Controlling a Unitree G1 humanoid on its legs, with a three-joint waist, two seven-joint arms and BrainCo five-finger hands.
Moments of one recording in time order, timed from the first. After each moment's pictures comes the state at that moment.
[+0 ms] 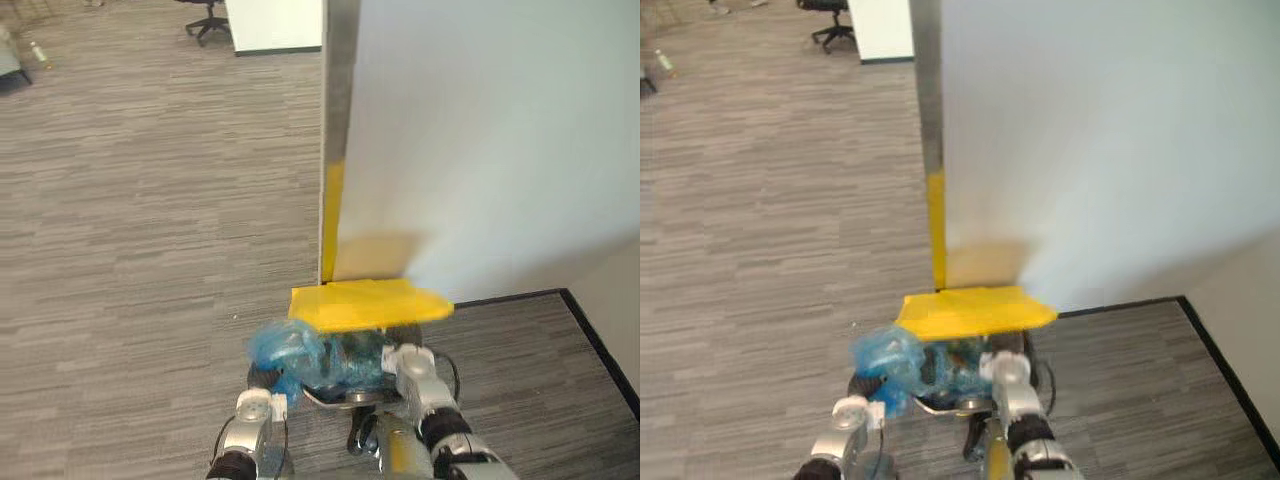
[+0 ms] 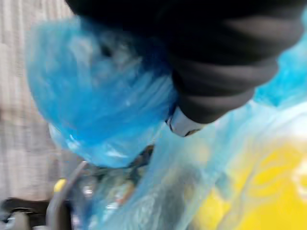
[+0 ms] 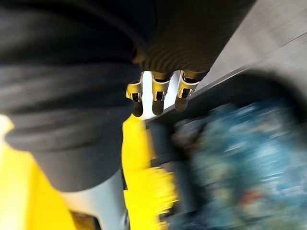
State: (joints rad) left arm -0.07 -0.03 -0.06 0.65 0.01 0.02 0.26; right arm -0.38 0.06 -0.05 0.72 0.02 0.03 -0.33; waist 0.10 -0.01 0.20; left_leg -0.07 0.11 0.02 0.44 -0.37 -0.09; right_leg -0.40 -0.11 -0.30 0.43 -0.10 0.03
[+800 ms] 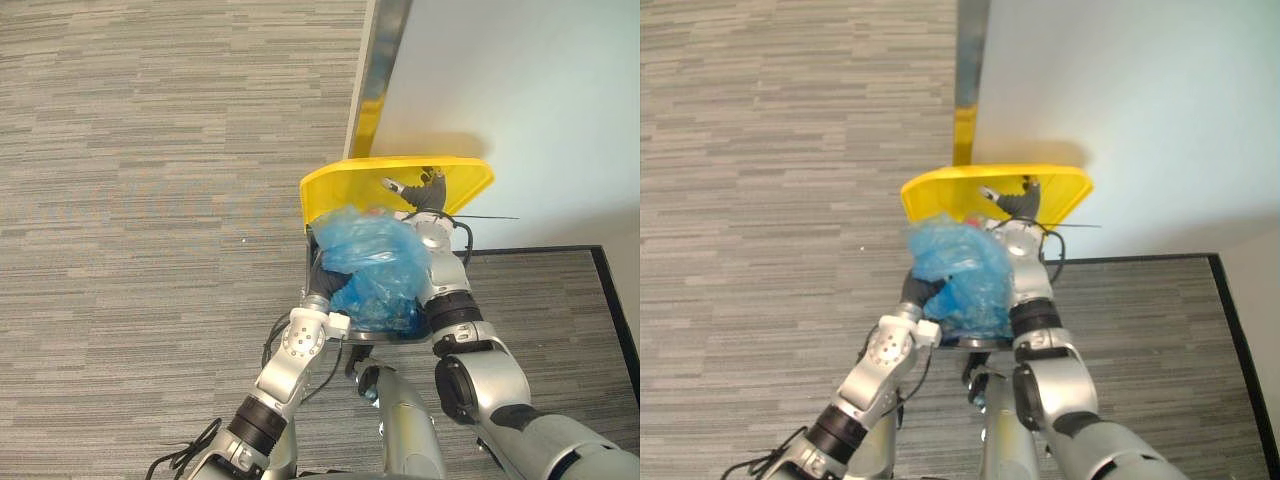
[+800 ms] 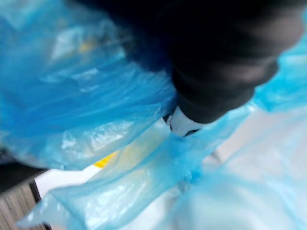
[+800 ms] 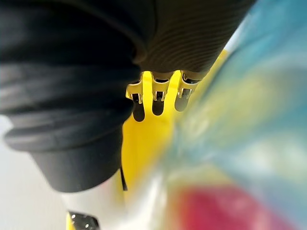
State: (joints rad) left arm -0.27 -0.01 -0.49 0.09 -0.16 -0.08 0.26; right arm -0.91 -0.06 -0.14 0.67 0.13 0.08 -0.42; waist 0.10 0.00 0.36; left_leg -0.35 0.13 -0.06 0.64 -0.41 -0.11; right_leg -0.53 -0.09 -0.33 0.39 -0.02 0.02
